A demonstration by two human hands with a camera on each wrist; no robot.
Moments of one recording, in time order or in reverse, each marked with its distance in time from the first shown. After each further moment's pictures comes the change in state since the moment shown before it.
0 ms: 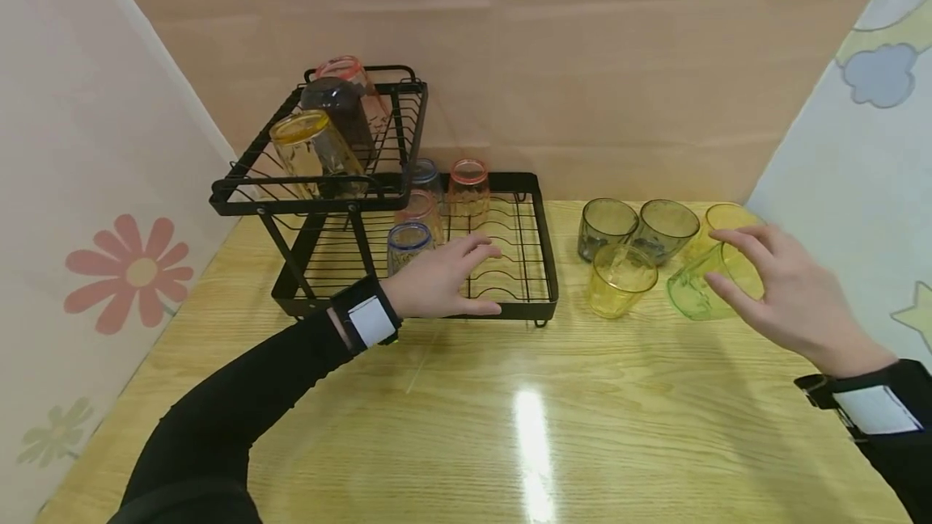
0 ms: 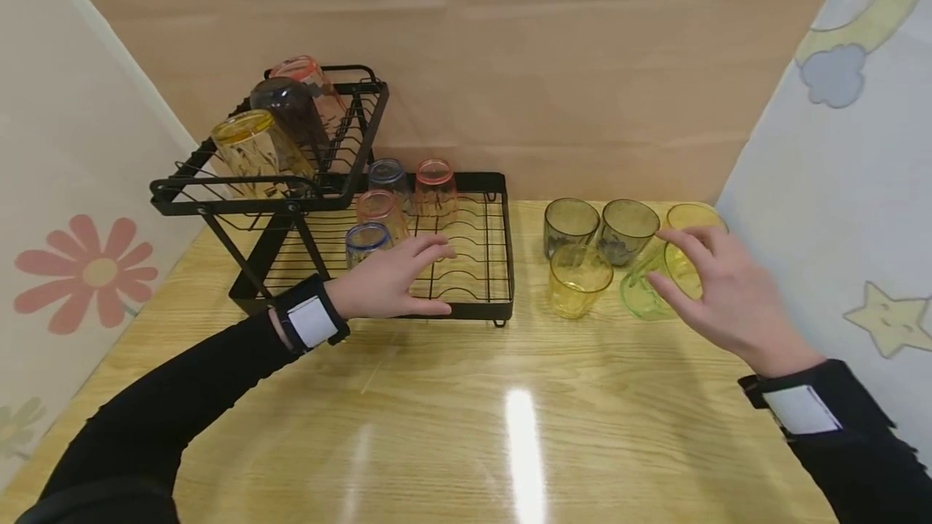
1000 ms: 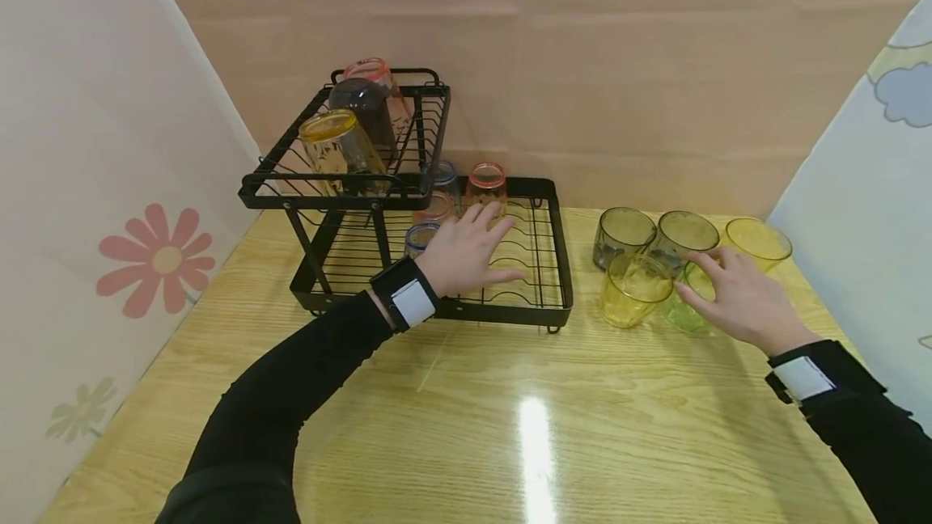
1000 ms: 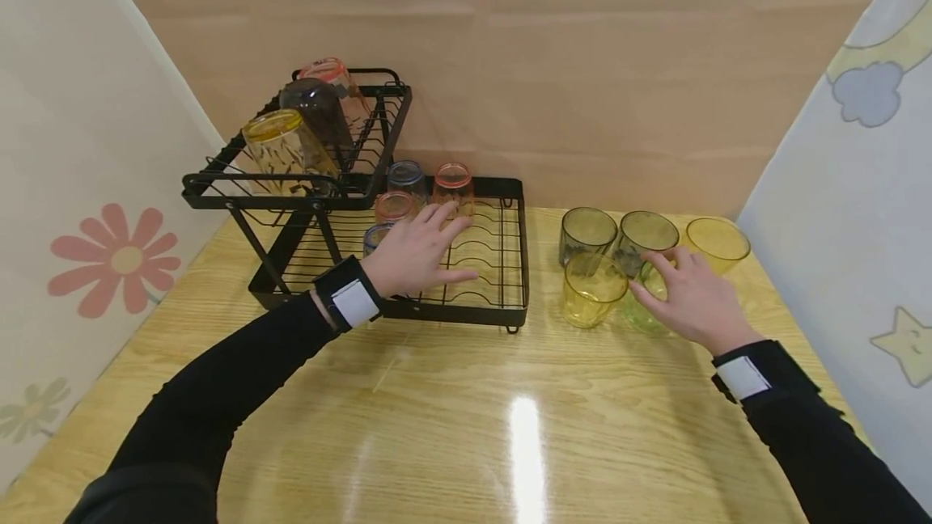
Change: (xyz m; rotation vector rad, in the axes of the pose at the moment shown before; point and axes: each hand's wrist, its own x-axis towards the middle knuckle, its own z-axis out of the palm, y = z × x) left_hand 0.028 0.000 -0.011 0.435 0.080 -0.158; right_hand 0.018 0.028 0.061 -0.116 -0.343 0.134
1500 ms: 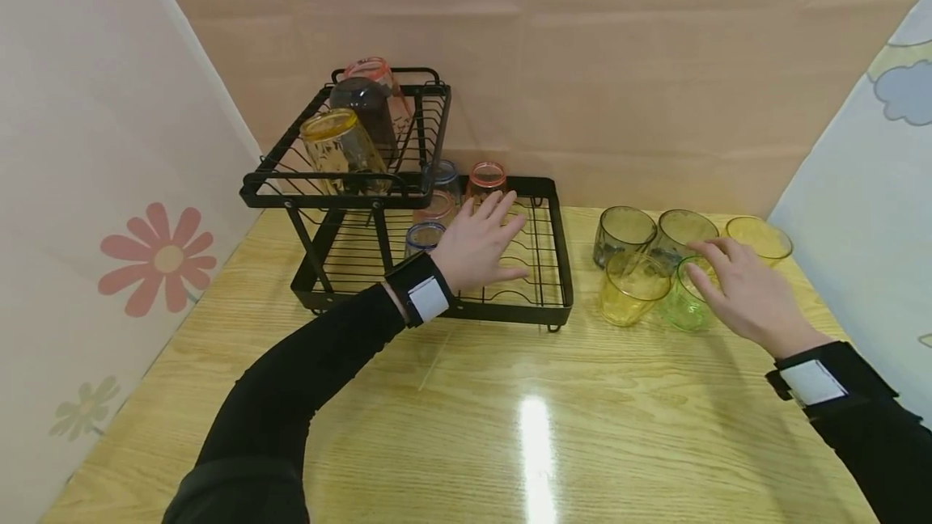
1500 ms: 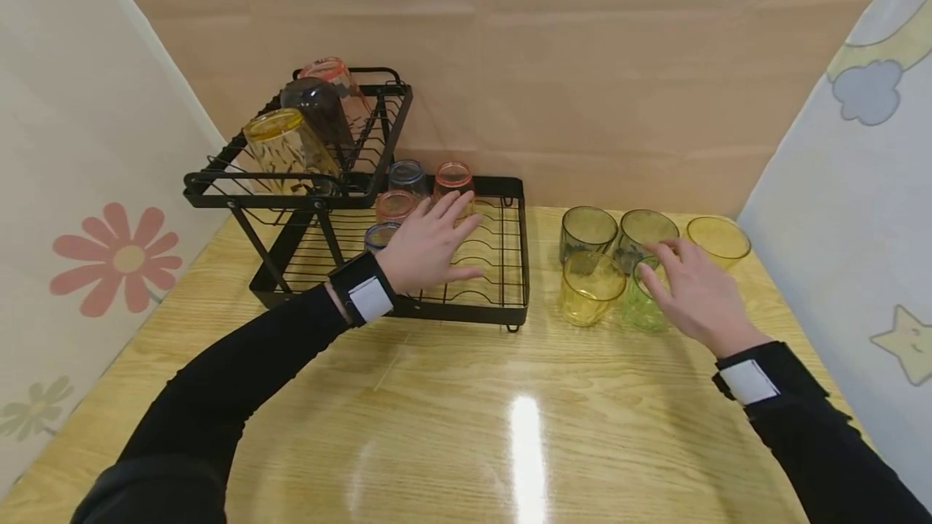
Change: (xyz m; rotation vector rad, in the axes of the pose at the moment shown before) left_hand 0.014 0.007 -0.002 0.103 -0.060 0.034; right_hand -0.003 -0.013 -0.012 0.078 0.109 -0.051
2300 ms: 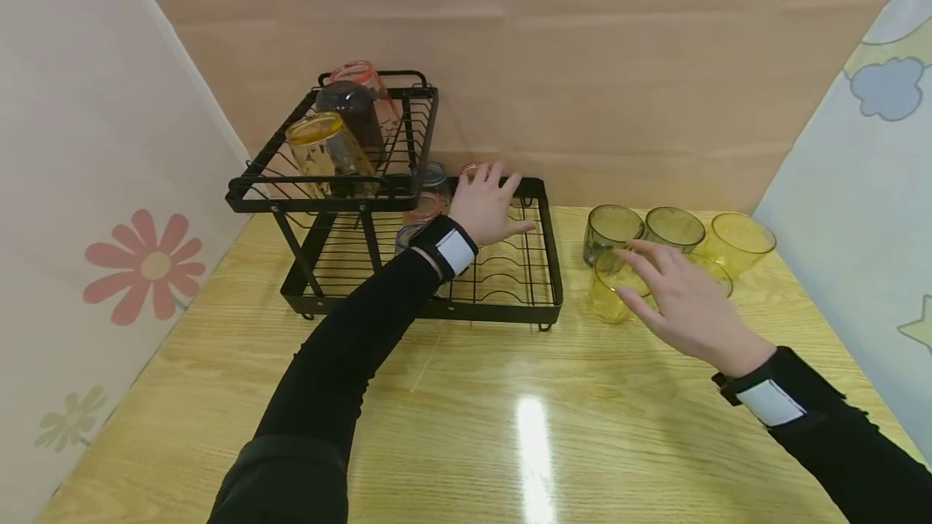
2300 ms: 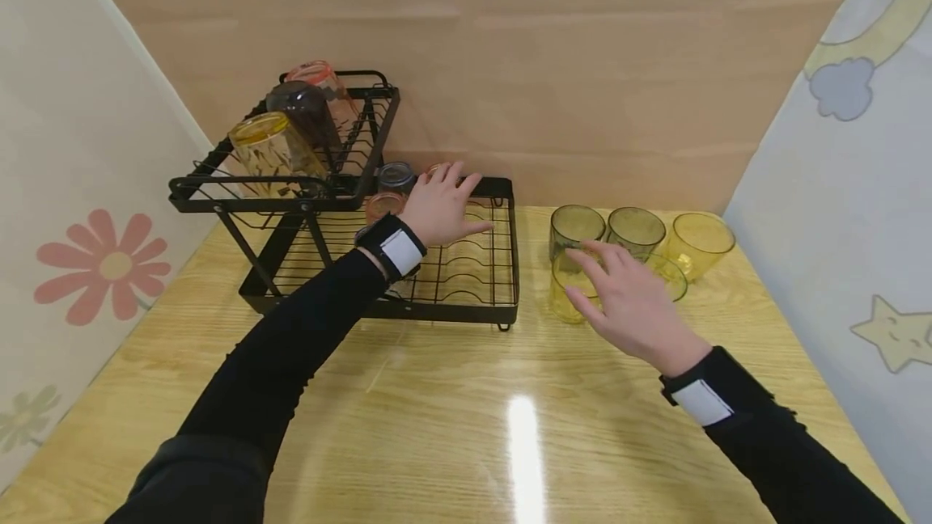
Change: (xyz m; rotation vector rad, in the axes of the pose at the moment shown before) left_hand 0.064 -0.011 0.006 -0.087 -0.034 -0.237; right_hand 0.003 -0.075 -0.001 0.016 0.108 -0.276
